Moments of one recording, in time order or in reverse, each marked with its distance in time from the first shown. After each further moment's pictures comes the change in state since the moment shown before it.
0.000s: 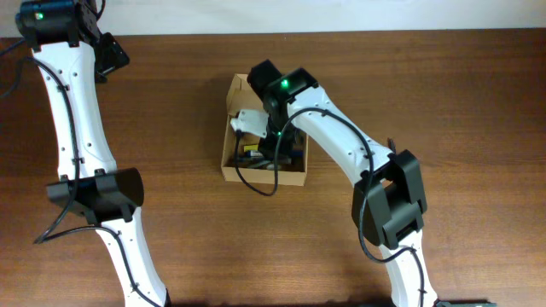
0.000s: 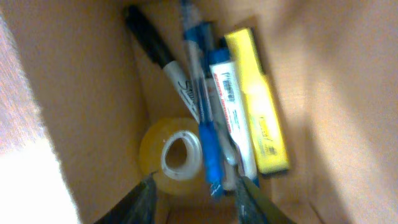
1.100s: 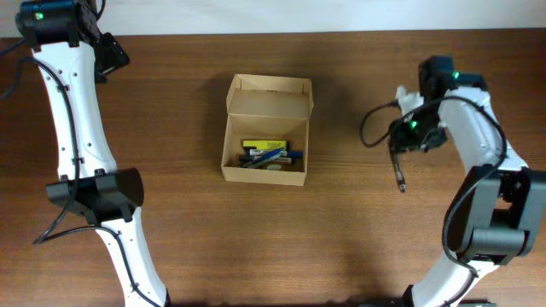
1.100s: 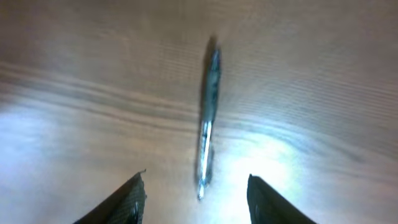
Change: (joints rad) left arm 0.000 0.000 0.000 0.000 0.000 0.000; right arm -0.682 -0.302 -0.500 0.137 0.137 0.459
